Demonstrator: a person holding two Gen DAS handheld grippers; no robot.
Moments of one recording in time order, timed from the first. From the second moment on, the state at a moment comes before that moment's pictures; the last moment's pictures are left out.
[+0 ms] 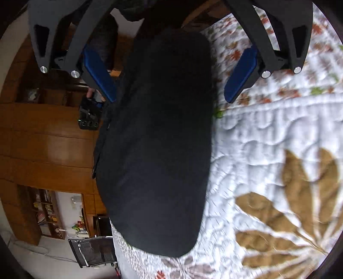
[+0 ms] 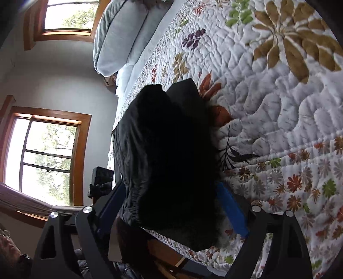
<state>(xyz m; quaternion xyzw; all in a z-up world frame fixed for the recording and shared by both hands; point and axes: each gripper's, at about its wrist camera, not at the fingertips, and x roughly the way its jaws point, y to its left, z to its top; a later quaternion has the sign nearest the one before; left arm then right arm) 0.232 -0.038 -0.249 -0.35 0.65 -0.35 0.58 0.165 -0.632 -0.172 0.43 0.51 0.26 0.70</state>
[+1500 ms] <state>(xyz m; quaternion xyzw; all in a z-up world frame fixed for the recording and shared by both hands) 0.223 -0.104 -0.236 -0.35 0.64 -0.38 0.57 0.164 -0.565 -0.147 0.34 0.47 0.32 0.75</state>
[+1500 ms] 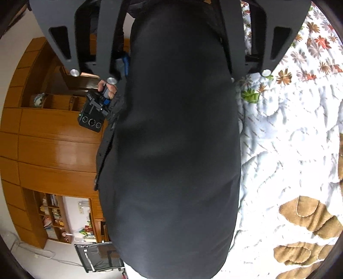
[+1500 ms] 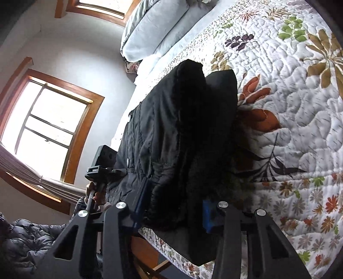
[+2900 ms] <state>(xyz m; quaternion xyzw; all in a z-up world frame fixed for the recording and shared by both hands) 0.344 0.012 -0.200 -0.37 0.56 -0.30 0.68 0.368 -0.439 -0.139 0.33 0.46 0.37 0.74</state>
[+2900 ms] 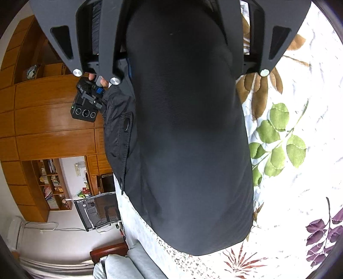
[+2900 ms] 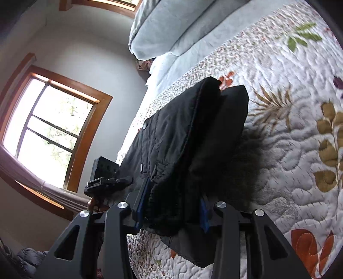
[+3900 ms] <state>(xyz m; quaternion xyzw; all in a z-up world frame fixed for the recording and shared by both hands) 0.308 0.001 -0.203 -0.36 0.55 -0.31 0.69 0.325 -0.454 -0.143 0.30 0.46 0.33 0.77</state>
